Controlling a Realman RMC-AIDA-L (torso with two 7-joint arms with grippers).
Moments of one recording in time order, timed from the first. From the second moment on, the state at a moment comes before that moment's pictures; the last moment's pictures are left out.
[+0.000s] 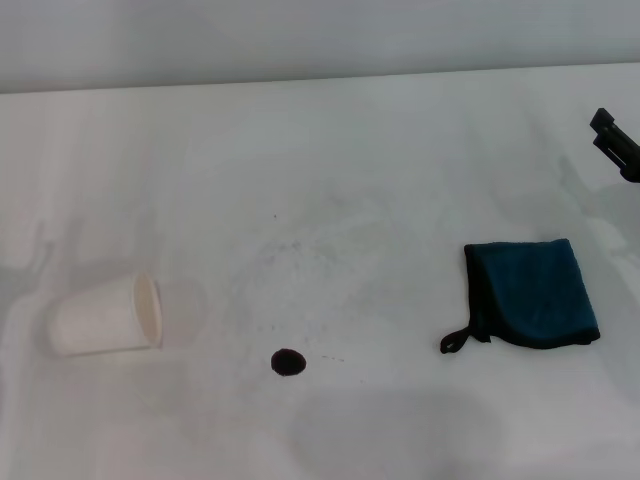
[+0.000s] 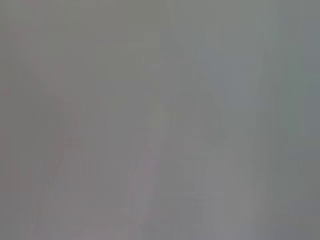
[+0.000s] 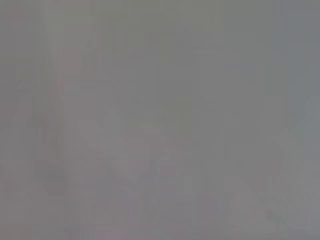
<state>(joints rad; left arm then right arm) -0.30 -2.08 2.72 0.18 -1.28 1.40 -0.09 0.35 2.02 -0.61 -0.11 2.10 1.17 -2.48</state>
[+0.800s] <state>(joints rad) -0.29 -2.08 2.72 0.19 -1.28 1.40 -0.10 0.34 2.01 -0.61 -0.11 2.10 1.17 -2.48</state>
